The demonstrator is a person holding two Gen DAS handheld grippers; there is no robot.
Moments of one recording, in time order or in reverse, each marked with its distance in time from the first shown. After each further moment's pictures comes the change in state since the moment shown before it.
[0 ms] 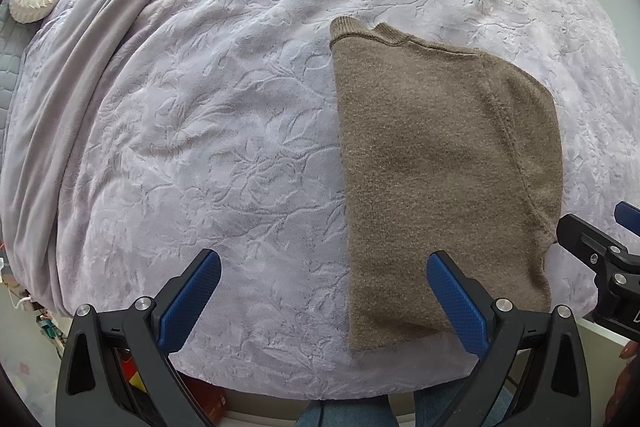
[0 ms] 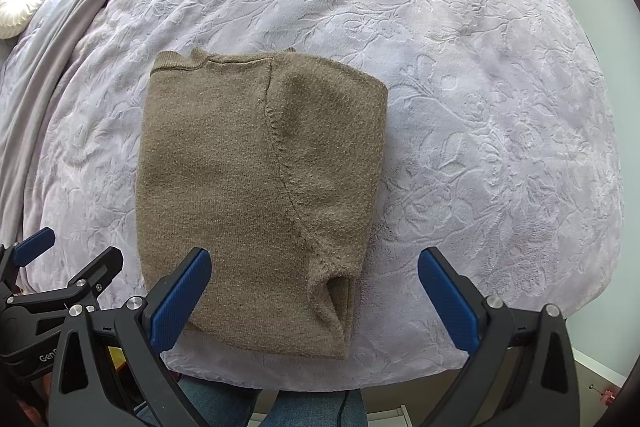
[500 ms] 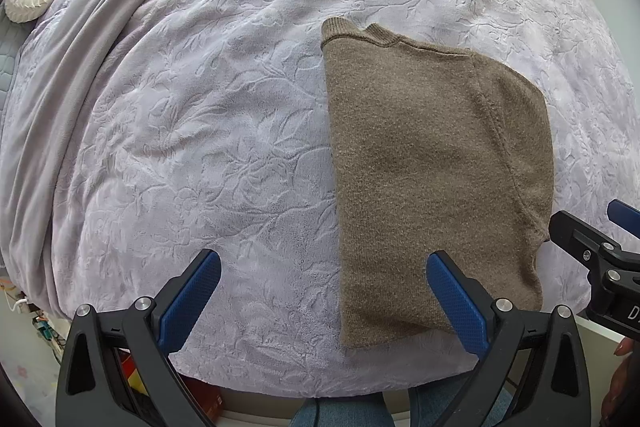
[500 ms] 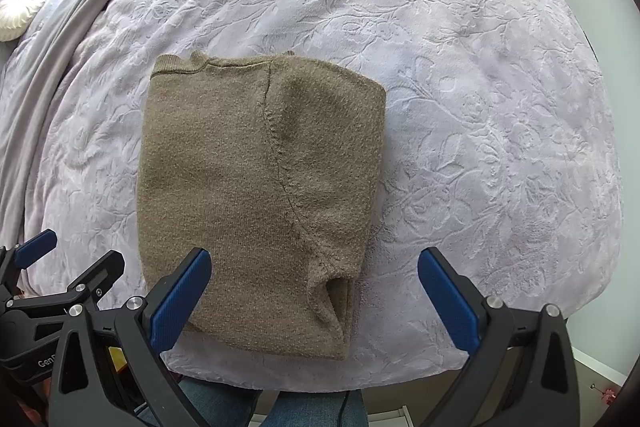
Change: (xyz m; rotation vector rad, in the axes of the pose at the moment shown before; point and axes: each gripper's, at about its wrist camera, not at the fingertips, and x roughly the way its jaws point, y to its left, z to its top) left arm -0.002 -0.002 0.001 0.005 0.009 -0.029; right arm -0.002 -0.002 0.000 0.004 -0.006 0.003
